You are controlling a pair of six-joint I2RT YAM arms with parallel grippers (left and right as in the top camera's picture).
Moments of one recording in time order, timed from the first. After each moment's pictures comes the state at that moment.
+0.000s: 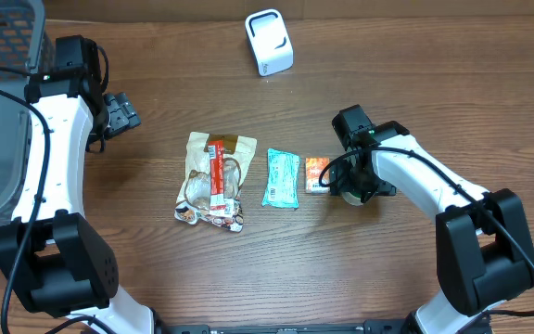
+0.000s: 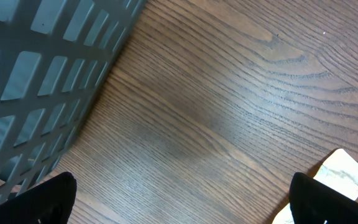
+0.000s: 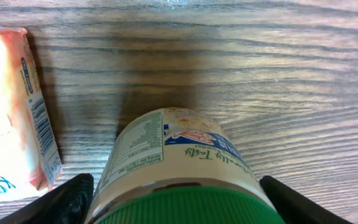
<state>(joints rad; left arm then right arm) 0.16 1.82 1.61 -1.10 -0.22 -0.41 0.35 1.80 1.15 -0.91 0.13 0.40</state>
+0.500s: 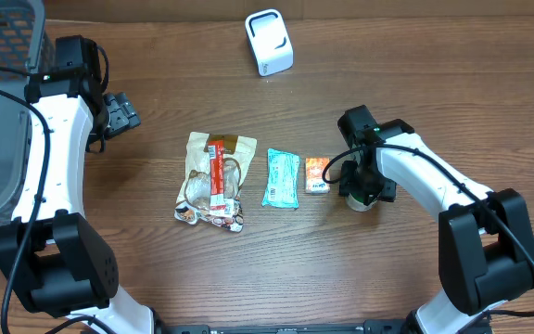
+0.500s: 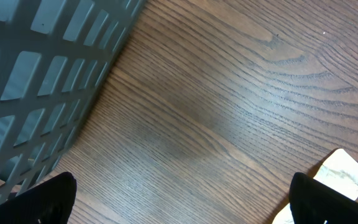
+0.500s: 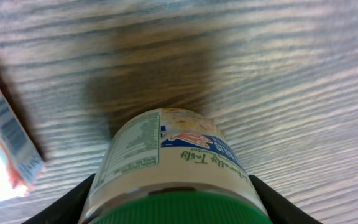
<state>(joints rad) 0.16 1.82 1.61 -1.10 -0.22 -0.41 0.33 1.80 1.15 -0.97 0.10 0.55</state>
